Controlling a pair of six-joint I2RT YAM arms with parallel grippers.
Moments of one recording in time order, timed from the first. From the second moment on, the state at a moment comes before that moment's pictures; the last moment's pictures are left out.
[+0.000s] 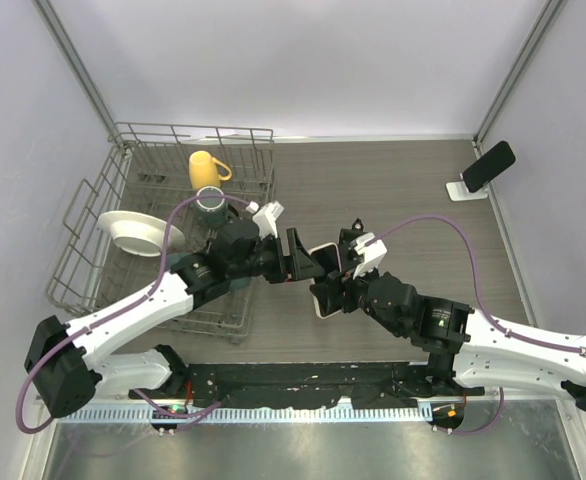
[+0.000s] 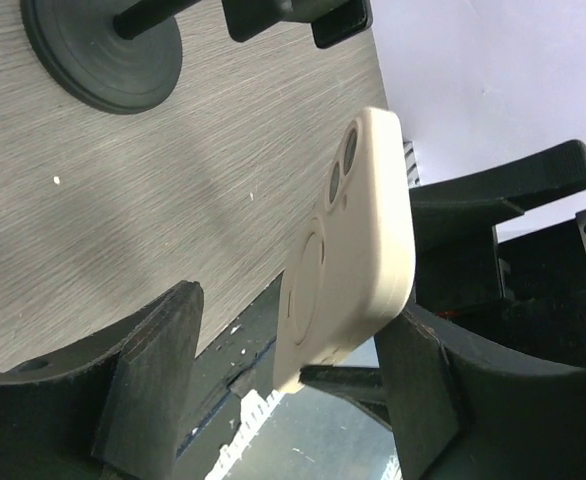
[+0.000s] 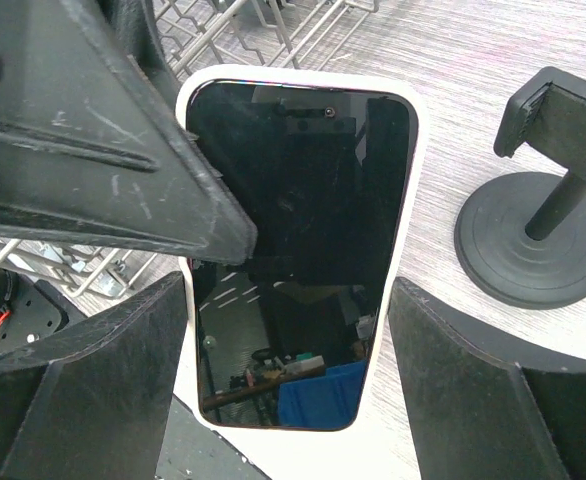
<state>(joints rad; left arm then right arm) -0.82 1.14 0.84 -0.14 0.27 -0.90 1.20 0.80 0.64 -0.18 0.50 0.46</state>
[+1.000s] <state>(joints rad) -0.83 1.15 0.93 -0.29 0.31 -0.62 1.17 1.00 0.83 -0.37 0.24 0.42</state>
